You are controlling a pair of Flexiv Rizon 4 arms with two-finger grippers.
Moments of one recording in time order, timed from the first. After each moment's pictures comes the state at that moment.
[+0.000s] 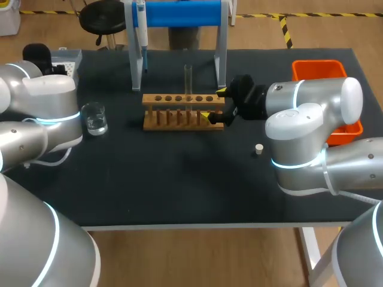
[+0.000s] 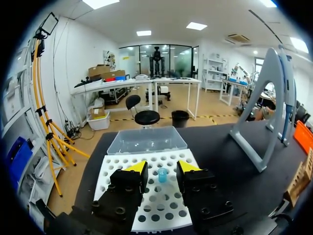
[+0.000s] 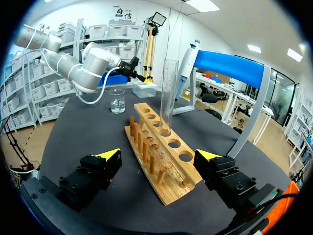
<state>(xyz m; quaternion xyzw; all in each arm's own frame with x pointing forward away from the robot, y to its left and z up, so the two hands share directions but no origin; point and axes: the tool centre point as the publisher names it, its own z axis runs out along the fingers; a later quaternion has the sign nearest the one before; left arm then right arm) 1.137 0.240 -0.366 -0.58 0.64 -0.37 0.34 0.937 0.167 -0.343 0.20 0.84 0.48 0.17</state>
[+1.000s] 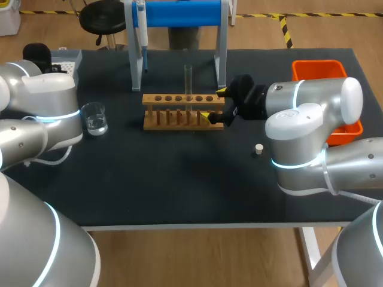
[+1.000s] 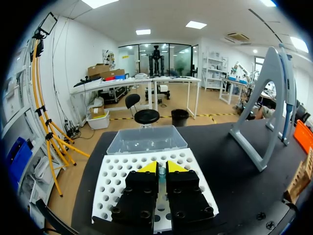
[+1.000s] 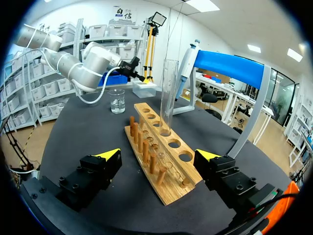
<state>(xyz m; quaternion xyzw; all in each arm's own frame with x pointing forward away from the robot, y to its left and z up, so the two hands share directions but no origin) 1.138 0.241 -0.366 -0.58 0.65 -0.37 0.34 0.937 0.167 -0.343 0.20 0.84 0.48 0.17</state>
